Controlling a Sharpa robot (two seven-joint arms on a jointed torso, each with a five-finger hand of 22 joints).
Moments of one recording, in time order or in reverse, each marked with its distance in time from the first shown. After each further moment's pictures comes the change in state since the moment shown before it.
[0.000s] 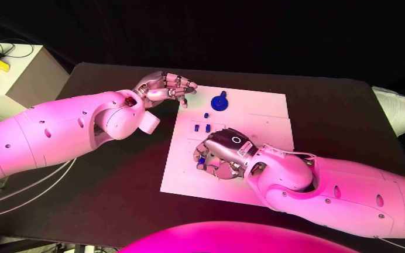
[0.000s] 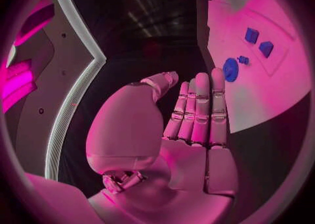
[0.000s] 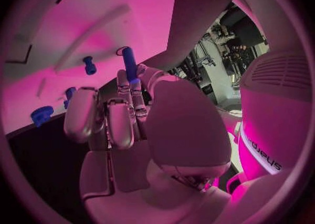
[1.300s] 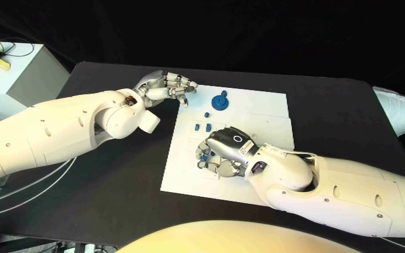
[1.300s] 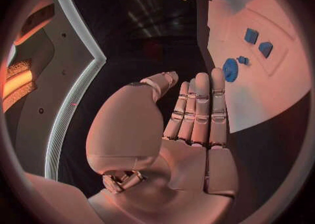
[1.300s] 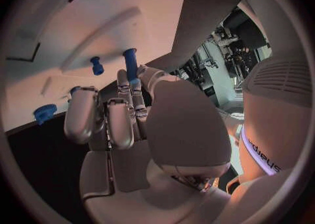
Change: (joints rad) left arm 0.000 -0.002 0.000 0.000 0.000 0.005 -0.002; left_hand 0.000 0.000 -0.004 0.004 0.000 0.000 0.000 0.000 0.001 0.000 0.000 0.000 -0.001 0.000 0.000 0.000 -0.001 0.000 0.000 0.000 -0.007 -0.002; right arm -0.003 0.005 -0.001 -0.019 -0.026 -0.006 -0.017; right_hand 0.000 0.000 0.000 0.000 0.004 0.003 -0.003 -0.001 0.000 0.000 0.000 0.000 0.002 0.000 0.000 0.000 0.003 0.000 0.000 0.000 0.012 0.000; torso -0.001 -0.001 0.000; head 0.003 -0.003
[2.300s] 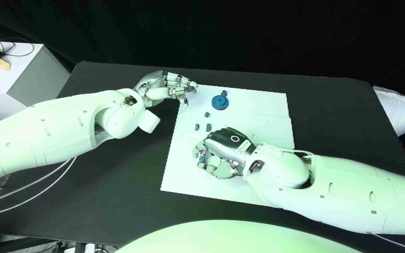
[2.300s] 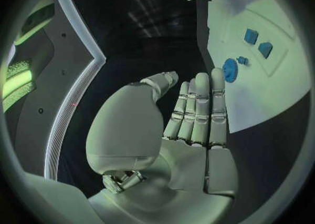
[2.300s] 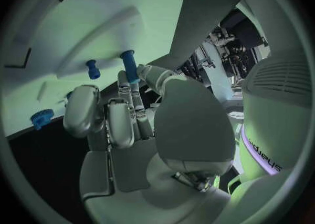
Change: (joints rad) left arm 0.000 -0.001 0.000 0.000 0.000 0.002 -0.003; left_hand 0.000 0.000 0.000 0.000 0.000 0.000 0.000 0.000 0.000 0.000 0.000 0.000 0.000 0.000 0.000 0.000 0.000 0.000 0.000 0.000 0.000 -0.001; right arm 0.000 0.018 -0.002 -0.025 0.029 0.013 0.042; right_hand -0.124 -0.042 0.107 -0.154 0.095 -0.091 0.023 -0.045 -0.008 -0.020 -0.018 -0.058 -0.008 -0.001 0.011 -0.006 -0.020 0.000 -0.007 0.007 -0.073 0.000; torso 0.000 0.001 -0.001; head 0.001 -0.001
